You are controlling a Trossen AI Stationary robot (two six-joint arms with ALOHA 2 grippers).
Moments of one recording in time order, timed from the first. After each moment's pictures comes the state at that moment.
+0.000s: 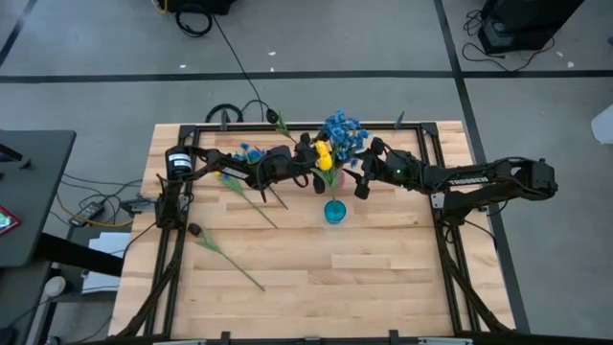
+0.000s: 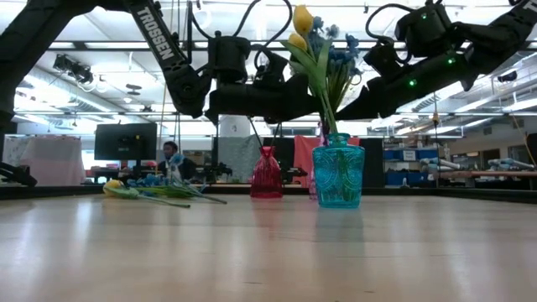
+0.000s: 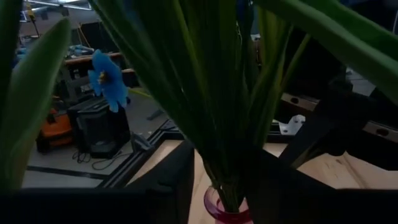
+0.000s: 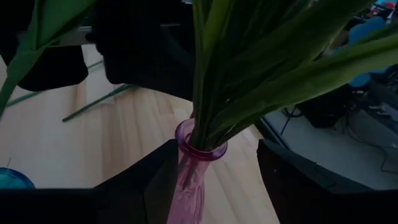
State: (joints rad) left arm 0.28 2.00 1.01 1.07 0.00 0.11; right arm -0.31 1.20 0.42 0.47 0.16 -0.24
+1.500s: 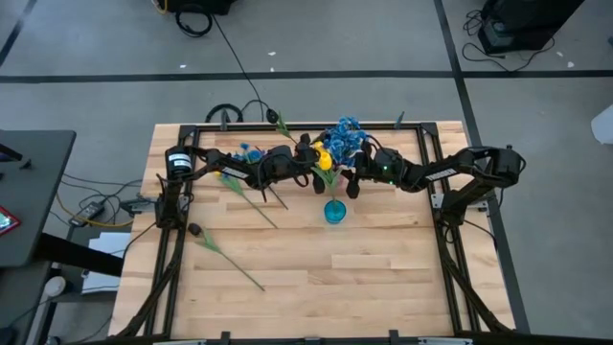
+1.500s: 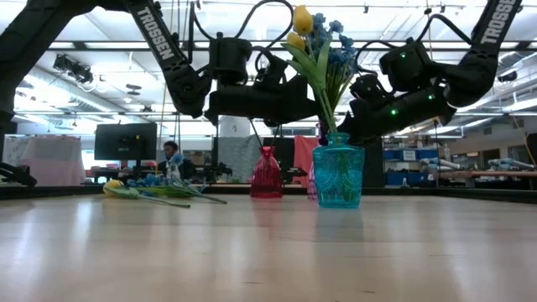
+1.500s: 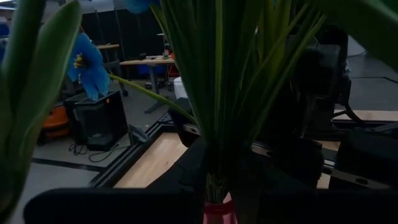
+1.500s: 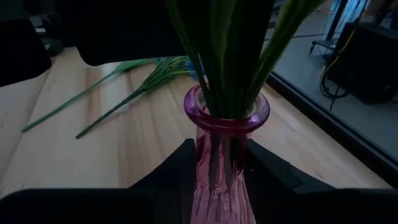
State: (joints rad) left arm 0.28 2.00 1.01 1.04 0.01 0.08; right arm -0.42 1.53 0.40 0.82 -0.03 -0.04
